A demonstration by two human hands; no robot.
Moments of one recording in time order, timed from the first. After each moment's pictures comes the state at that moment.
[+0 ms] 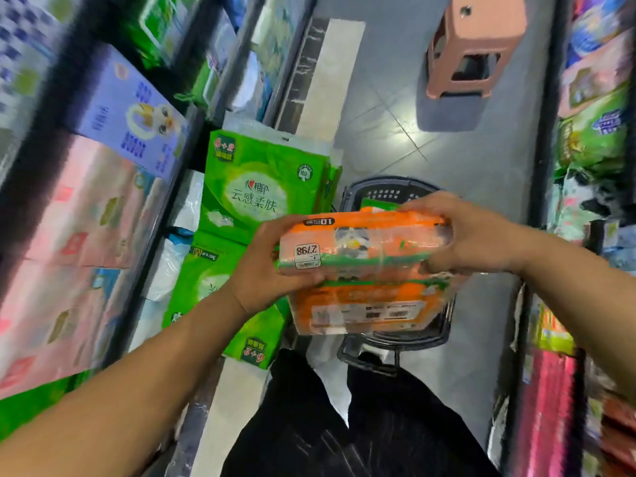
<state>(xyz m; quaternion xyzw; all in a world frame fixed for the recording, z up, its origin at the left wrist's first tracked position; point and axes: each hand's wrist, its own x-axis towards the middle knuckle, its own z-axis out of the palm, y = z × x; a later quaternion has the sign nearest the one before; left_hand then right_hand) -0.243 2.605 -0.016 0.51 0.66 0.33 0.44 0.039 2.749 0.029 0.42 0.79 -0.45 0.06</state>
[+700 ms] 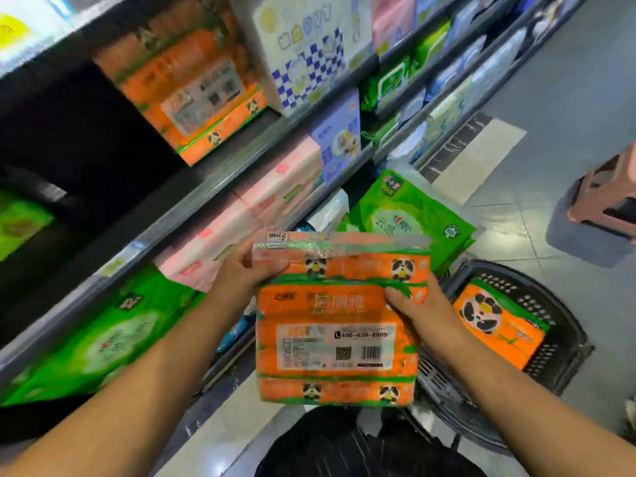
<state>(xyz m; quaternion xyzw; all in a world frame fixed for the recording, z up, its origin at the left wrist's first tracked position) -0.402 2.405 0.091 0.13 0.72 0.57 0.38 -0.172 2.582 0.040 0.40 0.56 -0.72 -0.09</state>
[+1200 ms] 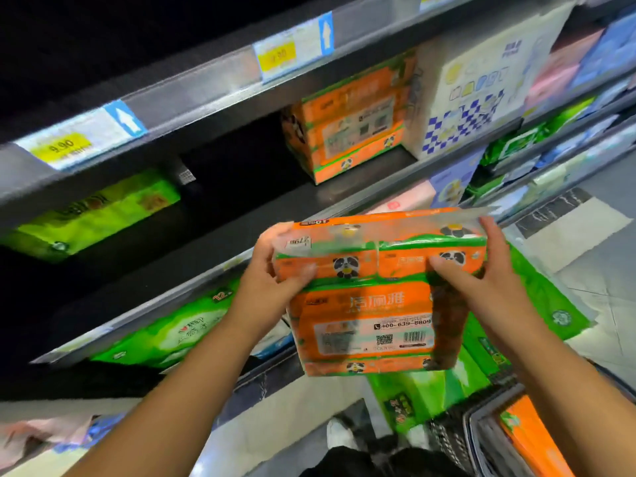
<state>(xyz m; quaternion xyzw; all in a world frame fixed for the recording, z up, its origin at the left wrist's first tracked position) -0.482 2.293 0.153 0.16 0.73 0.64 0.20 -0.347 2.536 0.145 0.29 0.69 -0.65 -0.17</state>
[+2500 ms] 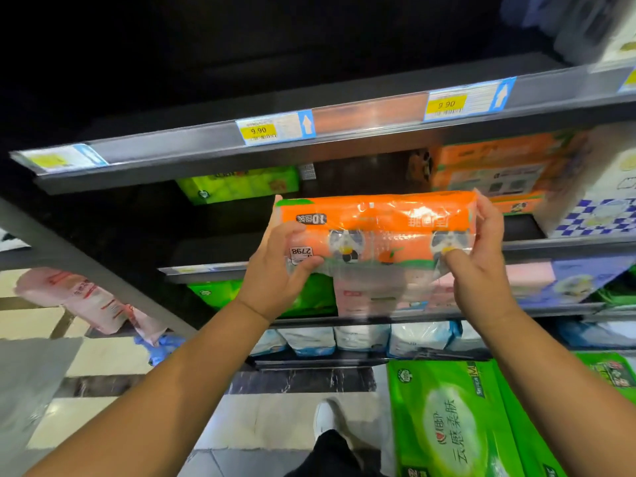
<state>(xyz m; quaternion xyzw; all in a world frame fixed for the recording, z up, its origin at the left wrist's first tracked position) -0.491 2.213 0.175 0.14 0.91 0.36 -0.17 -0.475 2.482 0.181 -0.04 0.73 -0.66 -0.16</state>
